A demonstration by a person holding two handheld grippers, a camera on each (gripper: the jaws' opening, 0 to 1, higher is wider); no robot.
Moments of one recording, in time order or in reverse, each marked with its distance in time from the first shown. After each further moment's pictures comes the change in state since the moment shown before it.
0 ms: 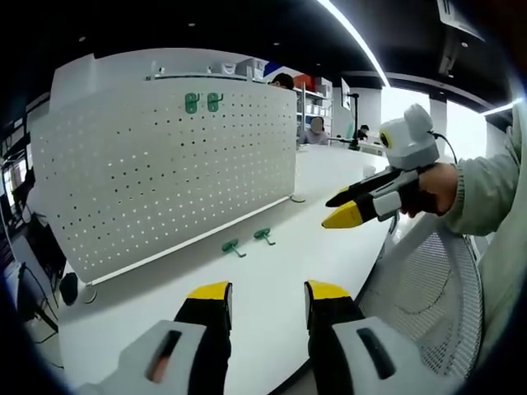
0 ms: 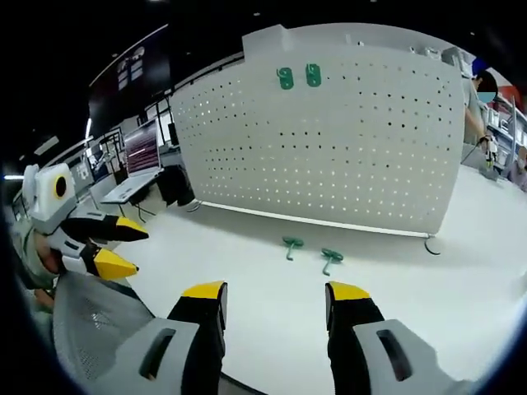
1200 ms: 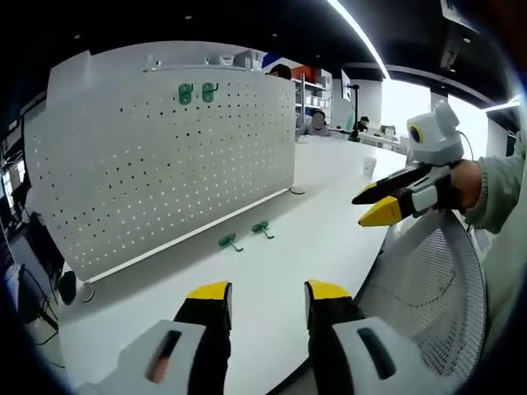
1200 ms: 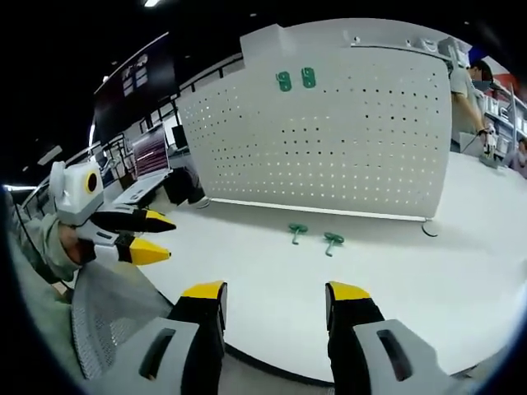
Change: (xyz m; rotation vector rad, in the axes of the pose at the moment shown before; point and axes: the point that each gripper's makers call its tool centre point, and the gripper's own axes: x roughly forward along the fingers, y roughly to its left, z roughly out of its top) left arm 0.011 -0.003 -0.004 0.003 0.049 0.002; right arm -0.036 0.005 -0.017 0.041 0.009 0.032
